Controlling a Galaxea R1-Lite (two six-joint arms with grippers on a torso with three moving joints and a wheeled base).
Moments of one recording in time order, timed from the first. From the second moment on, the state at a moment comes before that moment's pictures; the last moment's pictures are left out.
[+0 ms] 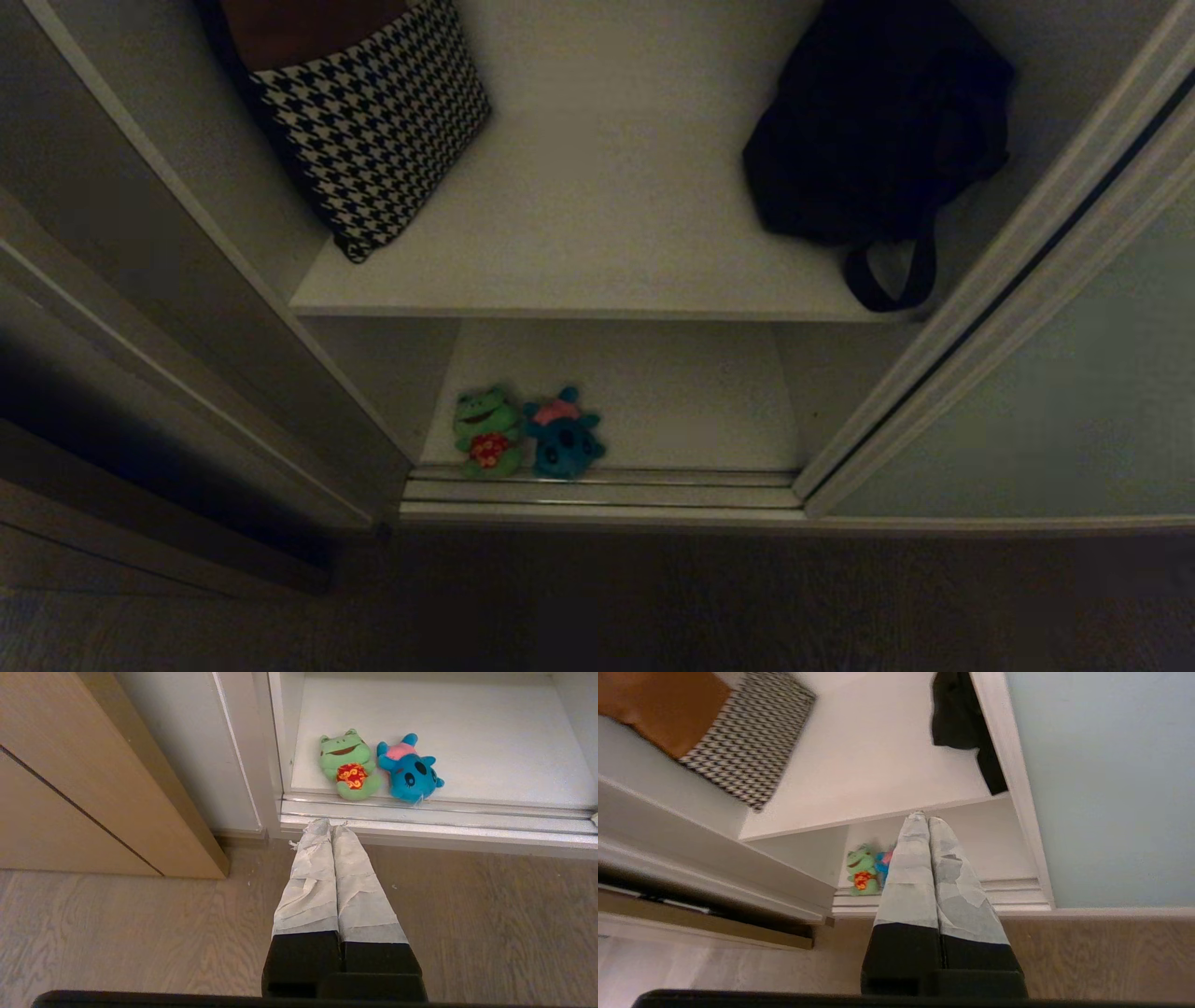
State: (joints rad) left arm 0.02 0.00 0.00 0.00 0.00 0.00; right arm -0.04 0.80 -1.35 0.46 0.27 0.46
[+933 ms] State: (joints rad) left arm 0.02 0.00 0.00 0.00 0.00 0.00; right arm -0.42 1.01 -1.35 0.37 0.69 0.47
